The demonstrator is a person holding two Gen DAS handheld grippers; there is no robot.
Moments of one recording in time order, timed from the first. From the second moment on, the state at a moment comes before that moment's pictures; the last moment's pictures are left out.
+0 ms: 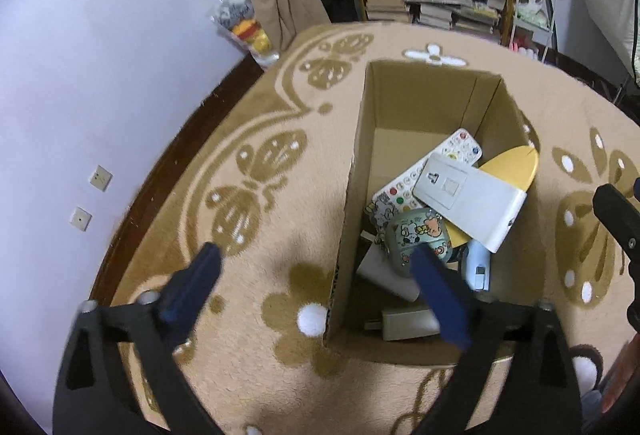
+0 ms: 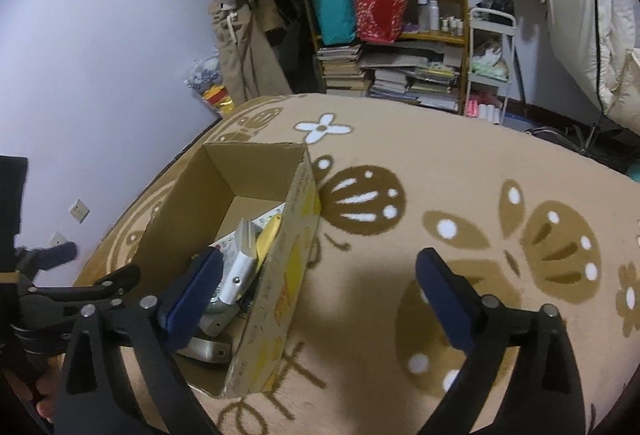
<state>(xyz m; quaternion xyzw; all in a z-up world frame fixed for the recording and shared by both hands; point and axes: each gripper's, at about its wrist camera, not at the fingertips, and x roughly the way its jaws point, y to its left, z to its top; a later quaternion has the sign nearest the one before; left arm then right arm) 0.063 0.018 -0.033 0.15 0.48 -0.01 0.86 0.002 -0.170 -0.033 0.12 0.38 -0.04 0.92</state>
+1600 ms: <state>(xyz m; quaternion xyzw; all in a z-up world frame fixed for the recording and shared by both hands) -0.065 0.032 0.021 0.12 0.35 -0.06 0.93 -0.111 -0.171 -0.012 0.11 0.30 -0.06 0.95</state>
